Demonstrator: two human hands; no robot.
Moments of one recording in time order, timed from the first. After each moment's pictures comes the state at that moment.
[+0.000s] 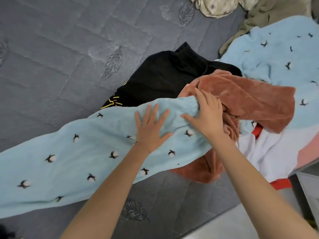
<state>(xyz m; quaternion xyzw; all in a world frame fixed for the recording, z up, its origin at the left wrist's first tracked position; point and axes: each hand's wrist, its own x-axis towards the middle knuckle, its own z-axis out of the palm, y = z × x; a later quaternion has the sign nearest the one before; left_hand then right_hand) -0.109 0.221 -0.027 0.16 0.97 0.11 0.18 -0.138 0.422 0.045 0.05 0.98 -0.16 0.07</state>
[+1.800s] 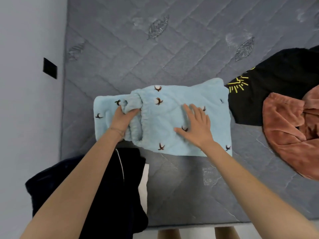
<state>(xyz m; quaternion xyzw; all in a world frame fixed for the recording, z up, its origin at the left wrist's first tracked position) 0.078 -0.289 0.051 -0.37 0.68 0.62 0.09 0.037 -0.023 0.014 -0.13 0.94 -0.22 0.24</state>
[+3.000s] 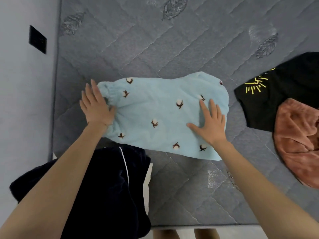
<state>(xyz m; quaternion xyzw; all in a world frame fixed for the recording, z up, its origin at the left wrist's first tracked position) 0.096 -0.380 -0.013 -0.33 0.93 0.15 0.09 0.019 -0.025 -0.024 -0.07 0.95 -0.17 0.24</state>
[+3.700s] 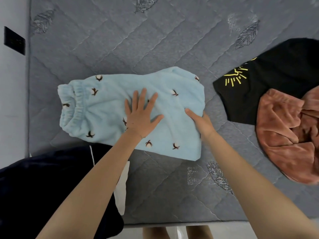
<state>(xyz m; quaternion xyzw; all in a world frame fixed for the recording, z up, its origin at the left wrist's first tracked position) 0.055 -0.188 -0.034 -0.10 0.97 0.13 0.19 -0.004 0.033 -0.034 0.28 0.66 -0.60 0.36</state>
